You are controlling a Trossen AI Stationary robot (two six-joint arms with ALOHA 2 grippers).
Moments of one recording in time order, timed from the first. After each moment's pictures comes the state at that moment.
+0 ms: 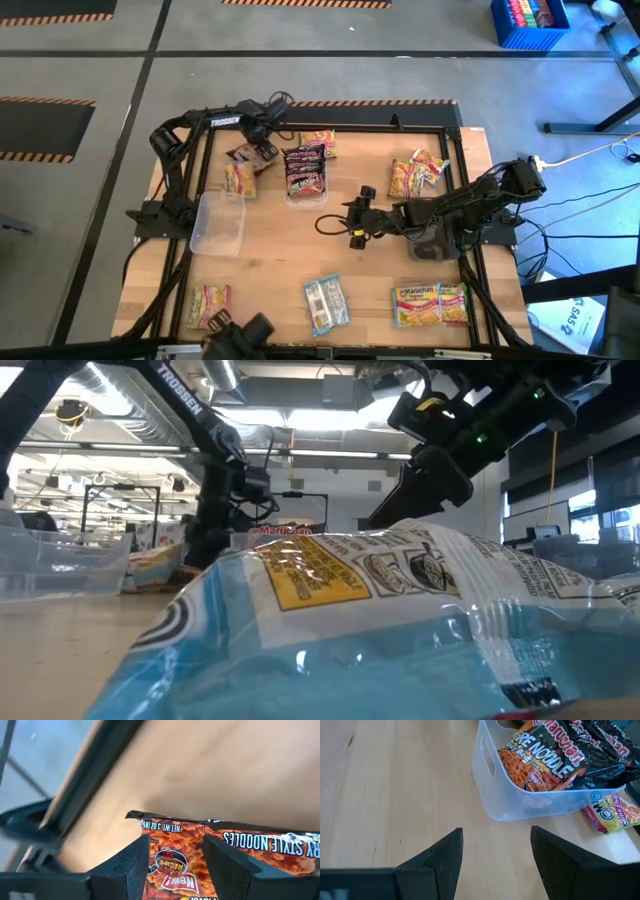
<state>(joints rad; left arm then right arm) 0.78 1.89 1.27 -0.88 -0.28 0.06 0.19 1.58 0.76 0.13 0.48 0.02</state>
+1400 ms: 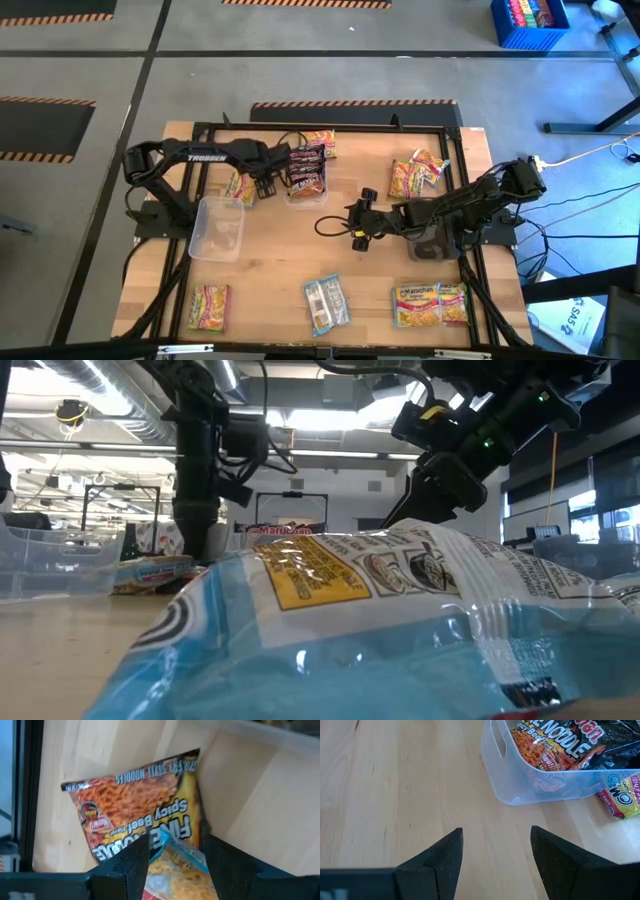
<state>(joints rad) 0.39 1.58 1.00 -0.83 -0.32 0.04 0.19 1.58 0.76 0.06 0.43 0.07</state>
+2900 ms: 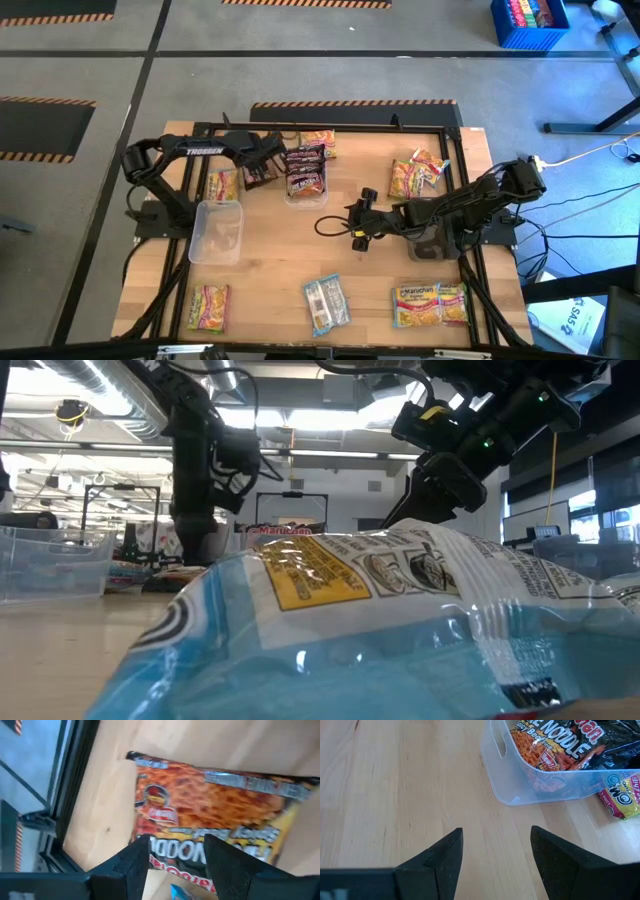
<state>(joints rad) 0.55 1.58 0.96 -0.76 -0.43 0.03 0.19 1.58 0.76 0.07 0.43 0.07</state>
